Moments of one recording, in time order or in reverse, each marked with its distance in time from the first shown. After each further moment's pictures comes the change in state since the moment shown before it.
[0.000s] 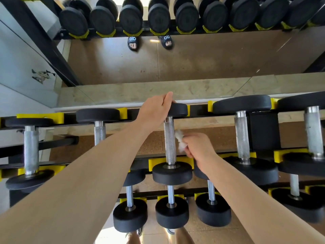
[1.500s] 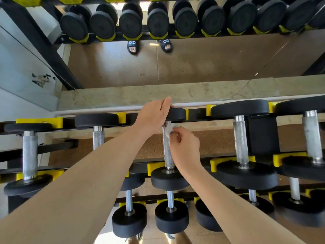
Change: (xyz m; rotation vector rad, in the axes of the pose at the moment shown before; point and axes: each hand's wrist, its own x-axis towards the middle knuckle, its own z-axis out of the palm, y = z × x) left_hand -0.002 0.005 -0.004 0.020 -0.008 0.003; right_hand -0.012 -0.007 0.033 -0.280 0.218 -0.558
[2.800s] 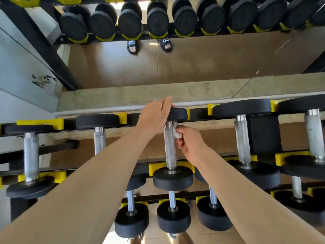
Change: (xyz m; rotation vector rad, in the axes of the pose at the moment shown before) left_hand -0.002 0.000 0.002 -0.061 0.043 -0.015; right_hand 0.043 0.016 -0.002 0.728 -0.264 0.677
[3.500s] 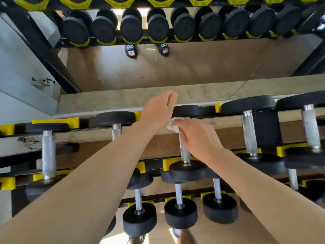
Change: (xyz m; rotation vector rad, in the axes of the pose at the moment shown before) left_hand -0.013 -0.015 -0.048 0.086 -0.033 0.137; right_hand -0.068 -0.010 0.030 -1.645 0.222 -1.056
